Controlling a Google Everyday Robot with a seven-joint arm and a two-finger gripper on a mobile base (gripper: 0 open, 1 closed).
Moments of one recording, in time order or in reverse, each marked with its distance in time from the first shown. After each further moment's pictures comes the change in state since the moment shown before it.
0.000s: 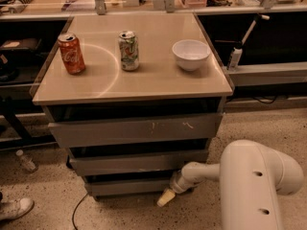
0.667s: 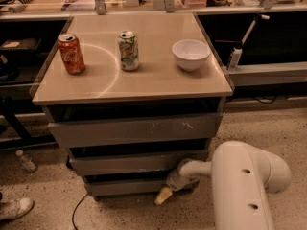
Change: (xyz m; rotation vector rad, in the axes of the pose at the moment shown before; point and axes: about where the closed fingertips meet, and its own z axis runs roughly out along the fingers) arm -0.005 -0.011 0.021 -0.025 0.024 -0.016
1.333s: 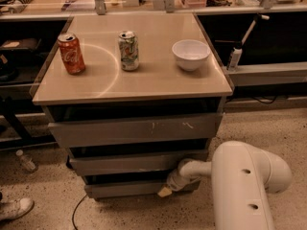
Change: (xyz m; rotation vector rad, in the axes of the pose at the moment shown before) arm 0.000 -0.001 0.000 0.000 0.000 0.000
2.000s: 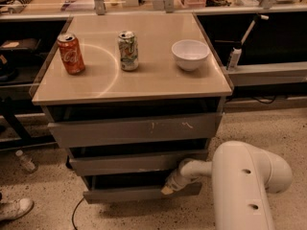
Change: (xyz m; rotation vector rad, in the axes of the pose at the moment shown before) arm 0.000 0.000 0.000 0.000 0.000 0.000
